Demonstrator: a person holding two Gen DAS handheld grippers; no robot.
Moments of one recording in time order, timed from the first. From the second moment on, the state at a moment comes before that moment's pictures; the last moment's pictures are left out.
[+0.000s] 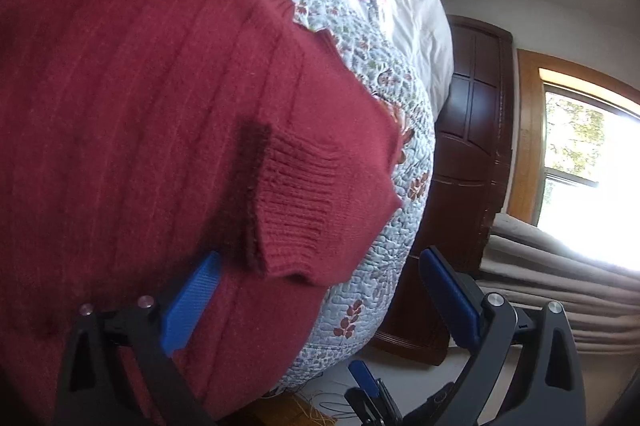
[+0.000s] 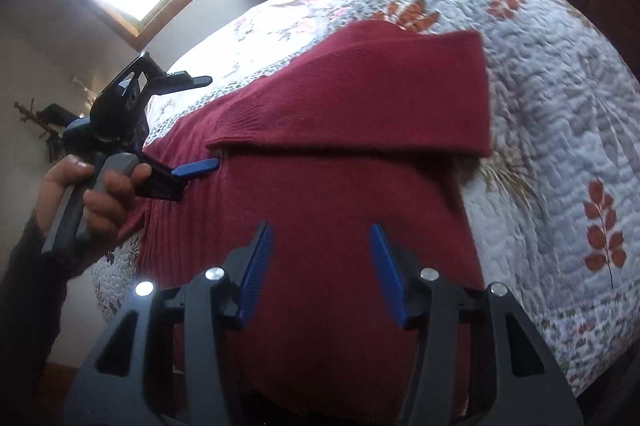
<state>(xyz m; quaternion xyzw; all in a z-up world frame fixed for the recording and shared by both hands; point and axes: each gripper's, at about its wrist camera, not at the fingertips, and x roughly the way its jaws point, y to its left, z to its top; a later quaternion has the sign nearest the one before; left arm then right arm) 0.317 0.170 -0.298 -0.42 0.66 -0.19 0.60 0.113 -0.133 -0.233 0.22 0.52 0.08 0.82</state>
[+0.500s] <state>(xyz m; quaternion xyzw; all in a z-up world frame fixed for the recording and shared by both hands) 0.345 0.152 -0.261 -0.31 0.65 -0.21 0.67 0.084 -0.116 -0.233 0.28 0.52 0.10 0.80</state>
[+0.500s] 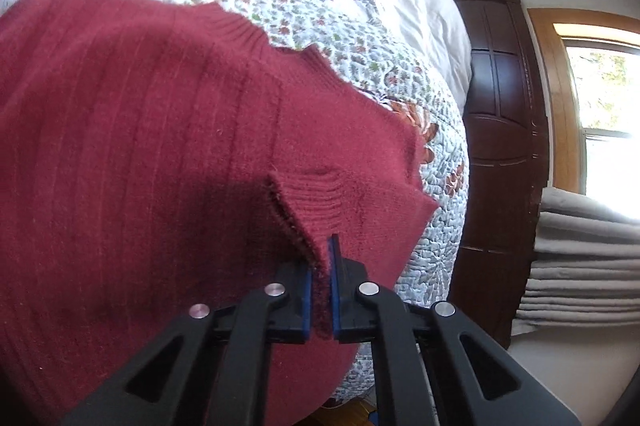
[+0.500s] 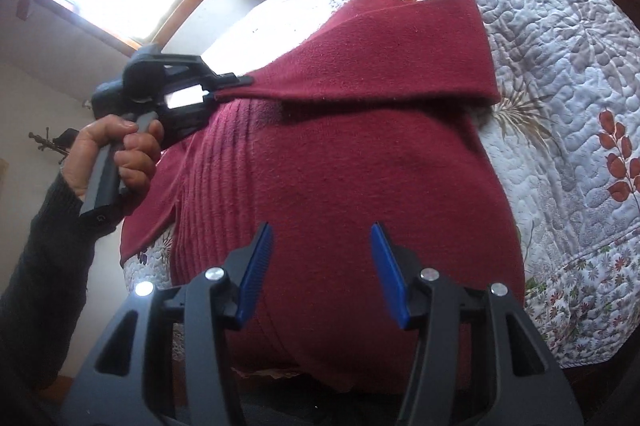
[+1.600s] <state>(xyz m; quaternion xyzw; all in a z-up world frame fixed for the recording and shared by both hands) 0.335 0.368 -0.284 -0.39 0.59 -0.14 0.70 0.088 -0.104 -0.238 0.27 0.54 0.09 0.79</state>
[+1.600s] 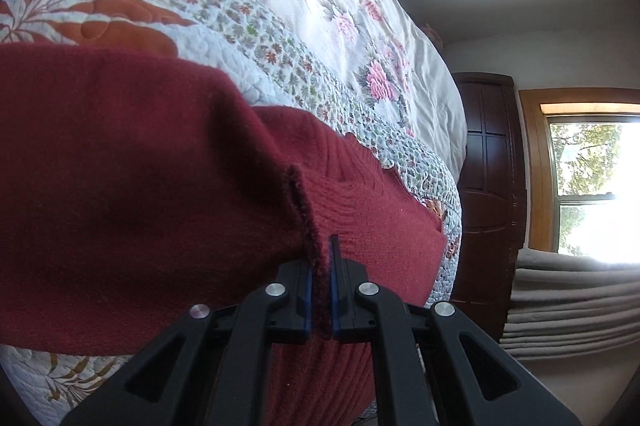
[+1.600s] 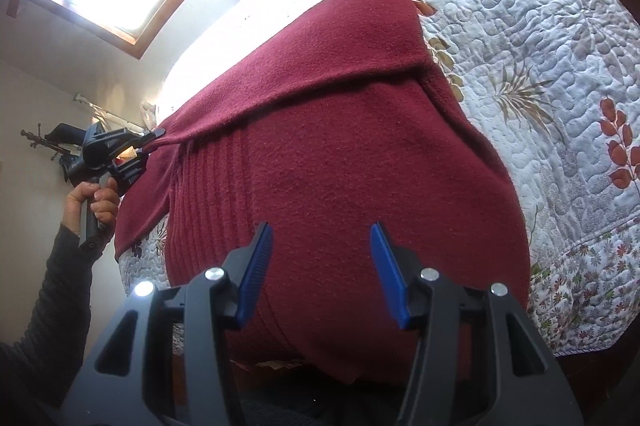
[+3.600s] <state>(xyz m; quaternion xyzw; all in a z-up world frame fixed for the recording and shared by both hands) 0.093 0.724 -0.272 -0.55 0.29 0.23 0.75 0.109 -0.019 -0.194 0.20 0.54 0.18 0.79</state>
